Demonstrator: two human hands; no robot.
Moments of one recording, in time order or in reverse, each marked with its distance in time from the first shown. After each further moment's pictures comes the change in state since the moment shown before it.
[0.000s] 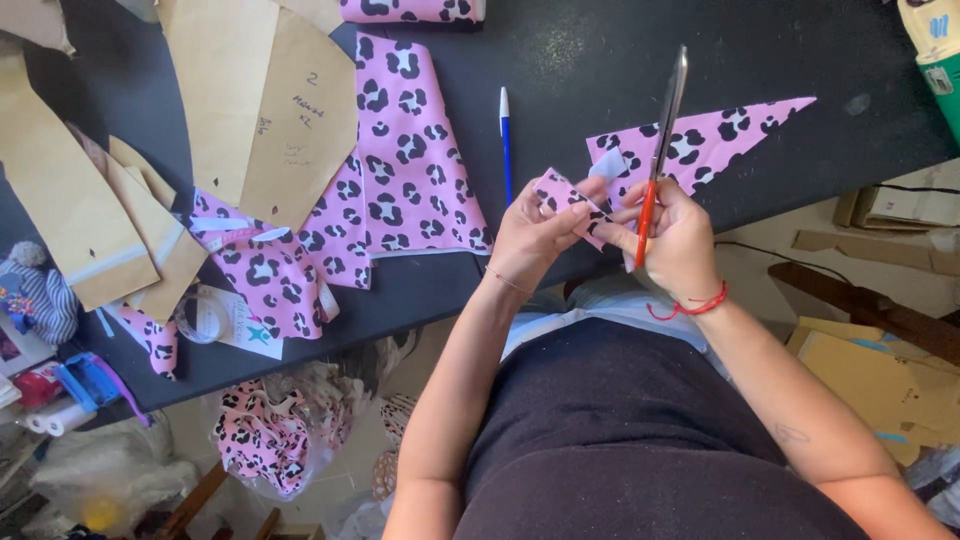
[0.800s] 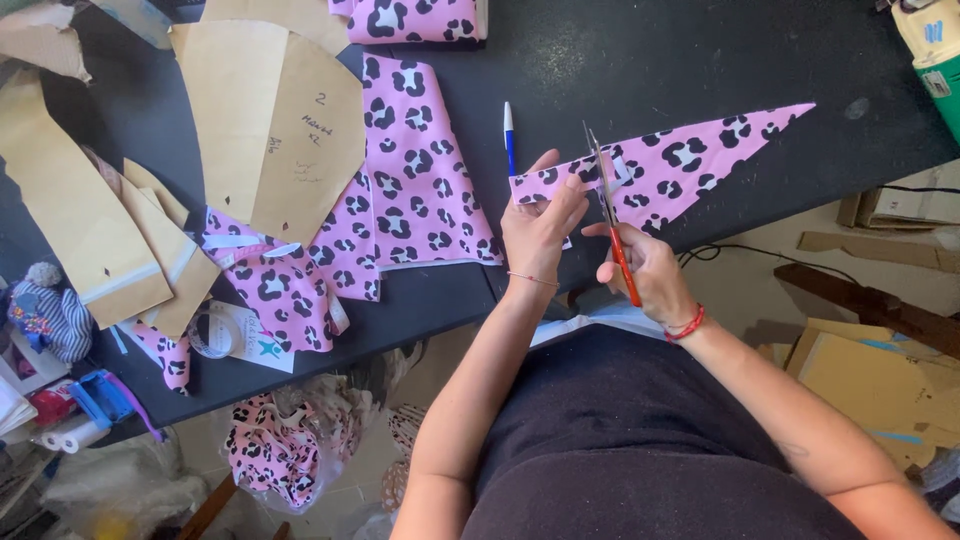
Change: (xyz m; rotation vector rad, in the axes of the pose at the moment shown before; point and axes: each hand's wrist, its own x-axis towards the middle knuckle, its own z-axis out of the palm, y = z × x) left_hand 0.012 -0.001 0.013 0.143 0.316 0.230; right_hand -0.015 0.034 0.004 -0.113 -0.223 -0.011
